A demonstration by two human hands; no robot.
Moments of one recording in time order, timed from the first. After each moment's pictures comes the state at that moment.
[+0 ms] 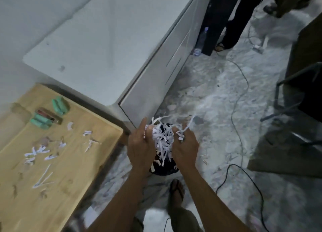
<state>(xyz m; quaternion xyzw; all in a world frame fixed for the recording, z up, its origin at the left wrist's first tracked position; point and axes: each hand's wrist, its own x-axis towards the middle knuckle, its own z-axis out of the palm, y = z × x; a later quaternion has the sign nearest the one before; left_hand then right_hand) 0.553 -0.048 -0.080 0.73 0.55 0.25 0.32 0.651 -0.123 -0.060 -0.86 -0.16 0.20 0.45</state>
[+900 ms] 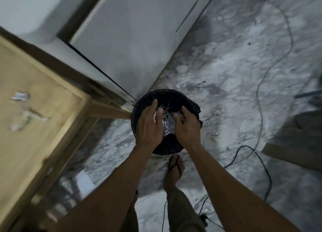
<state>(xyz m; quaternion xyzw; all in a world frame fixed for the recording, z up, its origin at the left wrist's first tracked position) 0.587 -0.051 -0.282 0.70 0.55 0.06 0.45 0.697 -0.123 -0.300 -0.85 -0.22 0.38 0.30</state>
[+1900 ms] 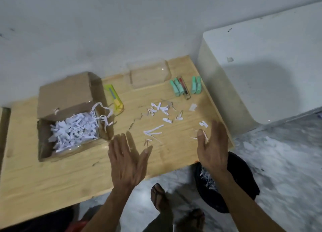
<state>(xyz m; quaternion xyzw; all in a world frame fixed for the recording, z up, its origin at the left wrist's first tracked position) 0.236 -0.060 -0.101 0.53 0.82 0.14 0.14 0.481 0.017 -0.102 -0.72 -0.61 0.20 0.27</state>
